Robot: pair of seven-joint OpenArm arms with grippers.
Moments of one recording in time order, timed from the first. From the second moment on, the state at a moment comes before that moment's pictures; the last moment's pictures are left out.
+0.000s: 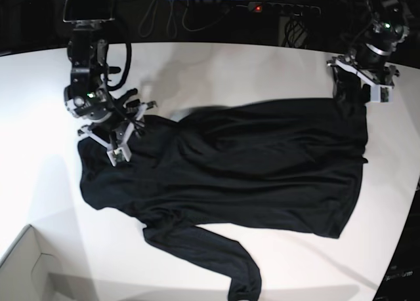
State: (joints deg) left arm 27.2 -11.1 -28.4 97.7 -19.7 -28.2 23.0; right arm -3.1 3.5 6.9 90.8 -0.8 23.6 -46.8
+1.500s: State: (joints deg) left arm 22.3 -4.3 -11.8 83.7 -15.6 -28.0 11.1; right arm -27.1 7.0 23.6 114.0 -0.3 23.6 -35.7
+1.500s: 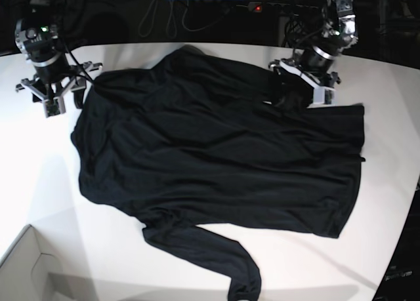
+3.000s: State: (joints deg) left arm 24.3 -8.2 -29.8 89.6 -9.8 -28.7 22.1; right arm -22.4 1.6 20.3 98.2 0.2 33.0 -33.7
